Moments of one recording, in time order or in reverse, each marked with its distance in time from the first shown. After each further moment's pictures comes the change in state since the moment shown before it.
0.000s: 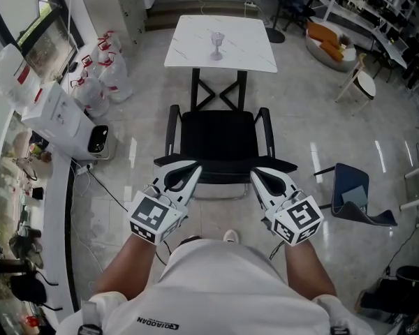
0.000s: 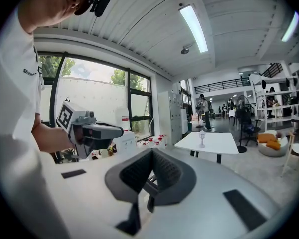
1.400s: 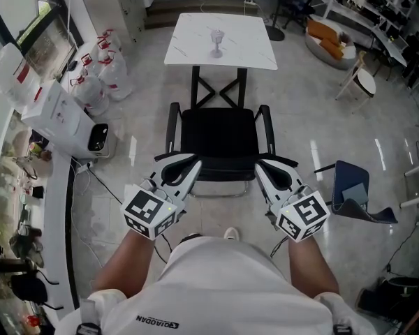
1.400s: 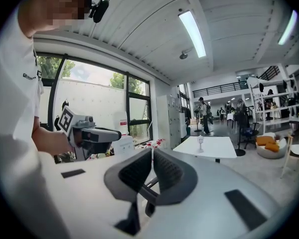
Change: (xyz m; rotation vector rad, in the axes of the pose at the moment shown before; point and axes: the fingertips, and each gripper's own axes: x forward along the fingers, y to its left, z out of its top) left arm -0.005 0.003 0.010 -0.056 -0.044 -0.024; right arm -0.007 -0.005 0.018 -0.002 -0.050 -0.017
